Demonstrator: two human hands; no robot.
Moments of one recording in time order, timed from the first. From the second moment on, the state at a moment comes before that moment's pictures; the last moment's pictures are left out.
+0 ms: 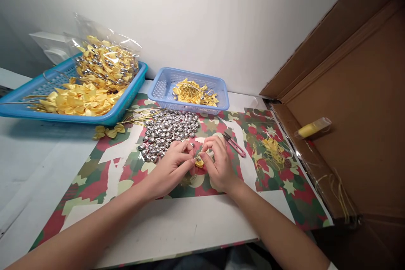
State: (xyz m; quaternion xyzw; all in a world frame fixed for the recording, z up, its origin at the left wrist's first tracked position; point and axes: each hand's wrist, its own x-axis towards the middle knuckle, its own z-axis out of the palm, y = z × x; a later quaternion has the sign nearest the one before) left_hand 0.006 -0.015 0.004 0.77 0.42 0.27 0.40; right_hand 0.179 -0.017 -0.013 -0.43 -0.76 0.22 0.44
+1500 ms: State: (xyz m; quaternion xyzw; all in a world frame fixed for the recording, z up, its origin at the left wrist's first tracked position) left_hand 0.002 -0.012 0.001 0.82 0.37 0.23 0.36; right_hand 0.180 -0.015 -0.025 -0.47 -0.71 0.32 0.43
